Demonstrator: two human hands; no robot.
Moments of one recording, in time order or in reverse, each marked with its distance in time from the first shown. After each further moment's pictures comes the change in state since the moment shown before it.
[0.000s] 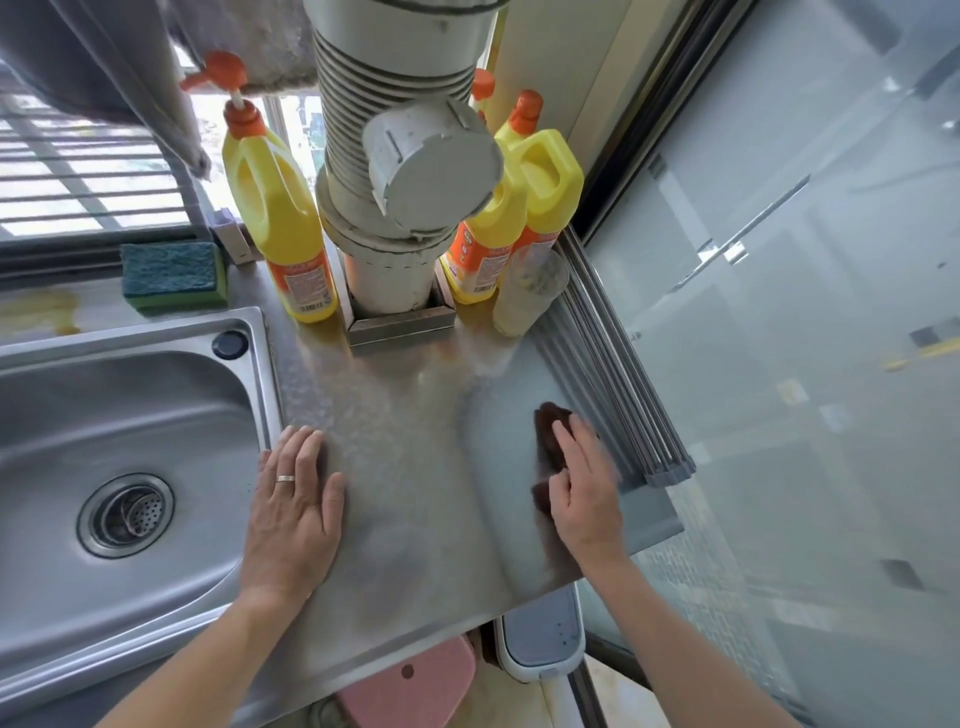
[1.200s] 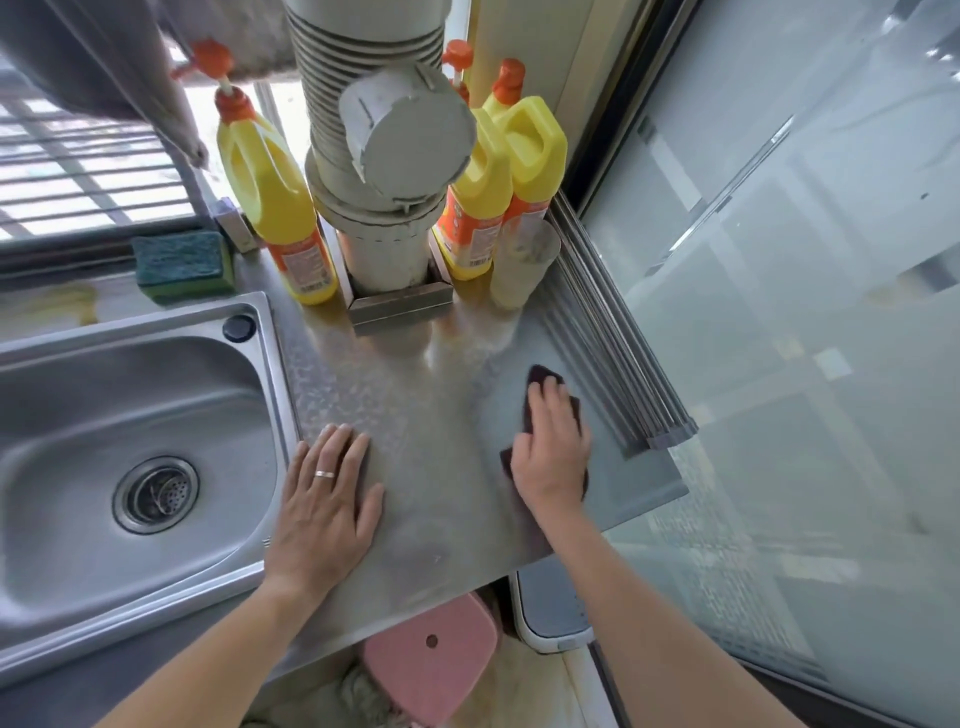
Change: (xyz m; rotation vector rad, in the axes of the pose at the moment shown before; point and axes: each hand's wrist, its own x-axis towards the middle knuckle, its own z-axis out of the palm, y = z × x) left_hand -0.029 0.016 -0.002 0.281 -0.142 0.172; right_hand 0.004 -0.047 0.028 -0.103 0.018 0.152
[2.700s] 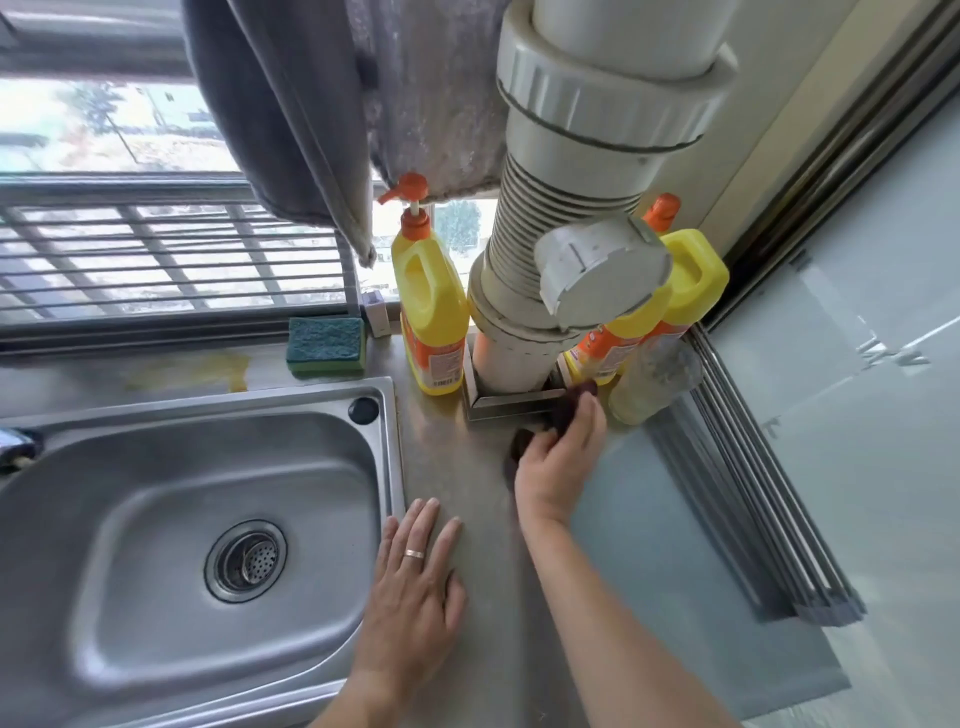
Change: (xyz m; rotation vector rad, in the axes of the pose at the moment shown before) left_hand 0.022 -0.028 0.018 -0.166 0.199 -0.059; right_hand 0.091 -0.166 0.065 0.503 0.367 0.085
